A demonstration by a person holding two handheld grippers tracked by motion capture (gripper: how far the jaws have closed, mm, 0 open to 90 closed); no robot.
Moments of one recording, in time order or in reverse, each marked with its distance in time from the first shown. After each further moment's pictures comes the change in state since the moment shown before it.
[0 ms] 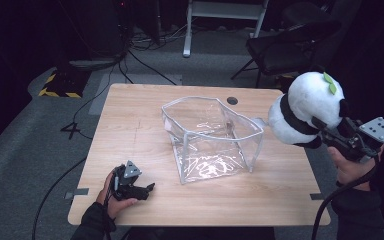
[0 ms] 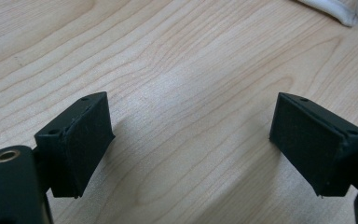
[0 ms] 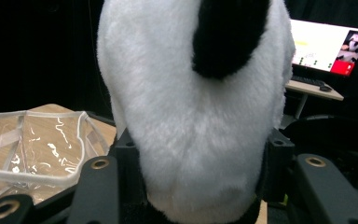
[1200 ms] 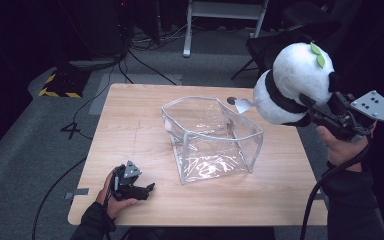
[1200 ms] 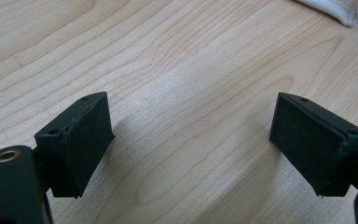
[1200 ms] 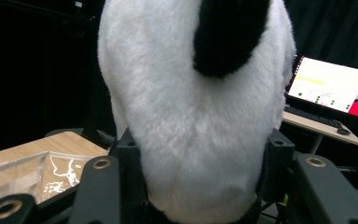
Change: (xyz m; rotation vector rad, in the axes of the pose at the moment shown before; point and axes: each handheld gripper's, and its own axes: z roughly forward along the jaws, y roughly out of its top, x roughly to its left) left arm 0.000 0.000 0.000 0.000 0.000 0.000; right arm 0.031 0.064 0.028 -0.094 0.068 -0.065
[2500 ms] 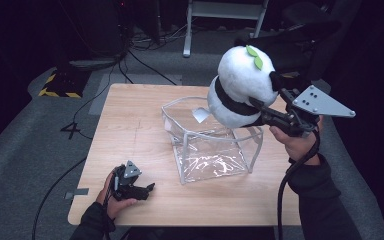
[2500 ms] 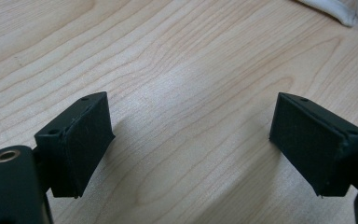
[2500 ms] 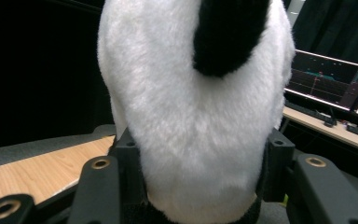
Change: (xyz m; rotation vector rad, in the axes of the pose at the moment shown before) left arm 0.000 0.000 0.000 0.002 -0.002 0.001; right arm 0.079 0.017 0.054 -0.003 0.200 -0.044
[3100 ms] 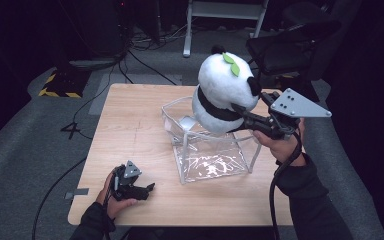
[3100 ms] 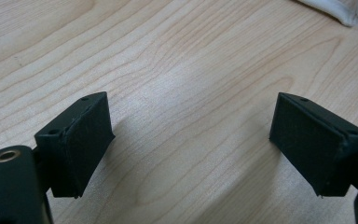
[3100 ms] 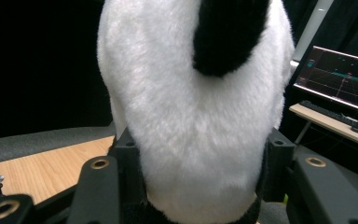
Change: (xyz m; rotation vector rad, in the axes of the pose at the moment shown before) left arm 0.000 0.000 0.000 0.000 -0.001 -0.004; right arm 0.026 0.001 0.021 0.022 0.070 -0.024
